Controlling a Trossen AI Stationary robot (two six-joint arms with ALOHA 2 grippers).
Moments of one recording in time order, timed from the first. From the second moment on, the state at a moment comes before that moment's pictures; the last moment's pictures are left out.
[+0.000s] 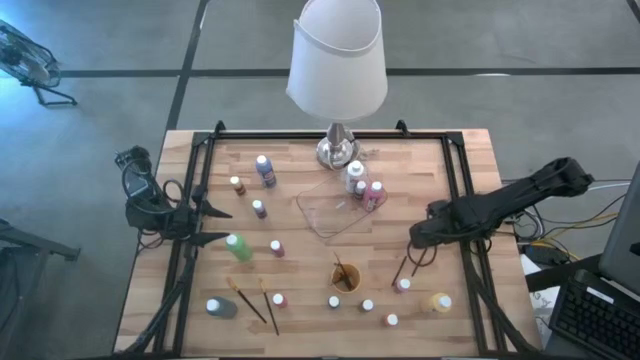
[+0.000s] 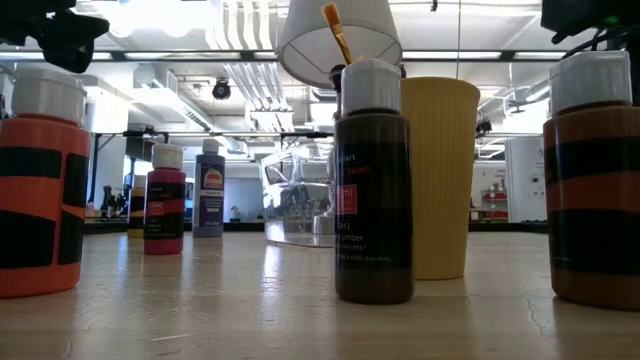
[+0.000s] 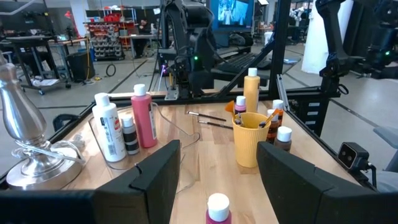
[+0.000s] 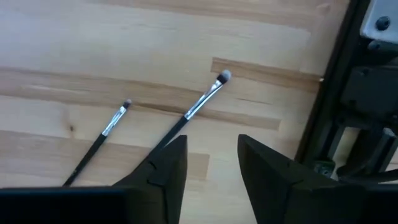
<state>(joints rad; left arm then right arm) -0.93 0.15 0.34 -0.34 -0.88 -0.08 0.31 1.11 0.71 -1.20 0.00 1.75</state>
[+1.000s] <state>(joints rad) -0.93 0.15 0.34 -0.34 -0.88 -0.08 0.44 1.28 0.70 -1.01 0.15 2.06</state>
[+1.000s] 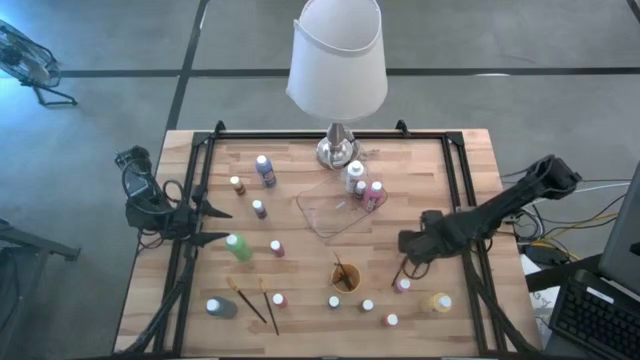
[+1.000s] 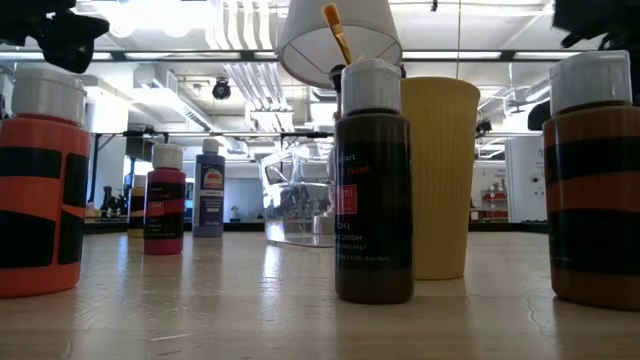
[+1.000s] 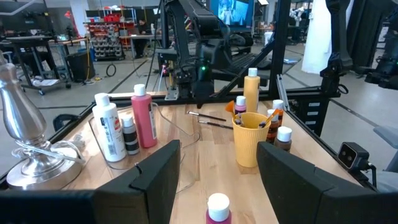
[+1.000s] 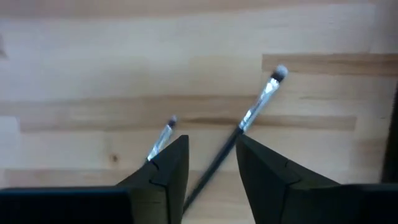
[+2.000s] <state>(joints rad) -0.93 0.15 0.34 -0.34 -0.88 -0.08 0.53 1.51 0.62 -0.99 0.26 2.34</state>
